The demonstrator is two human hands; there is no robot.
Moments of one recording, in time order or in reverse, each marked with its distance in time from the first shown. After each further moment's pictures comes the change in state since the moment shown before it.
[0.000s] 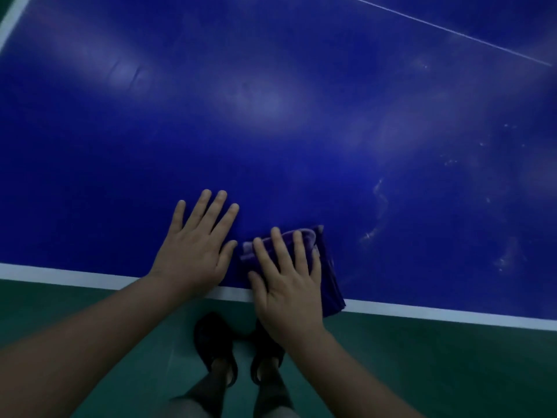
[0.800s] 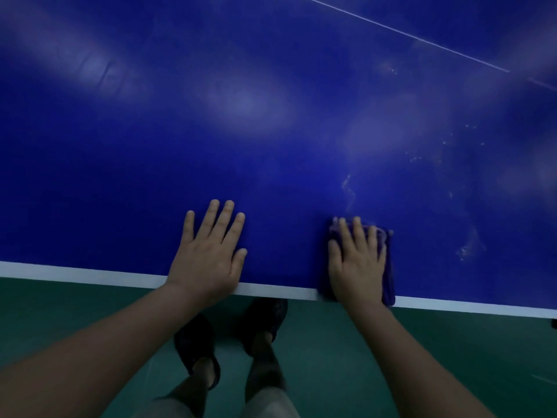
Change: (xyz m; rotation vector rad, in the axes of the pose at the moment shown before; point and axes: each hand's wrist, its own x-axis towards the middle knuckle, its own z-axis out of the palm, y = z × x) left_hand -0.001 0.074 0.010 -0.054 -0.002 -0.024; right_hand -0.002 0.152 -0.031 0.041 0.021 0.430
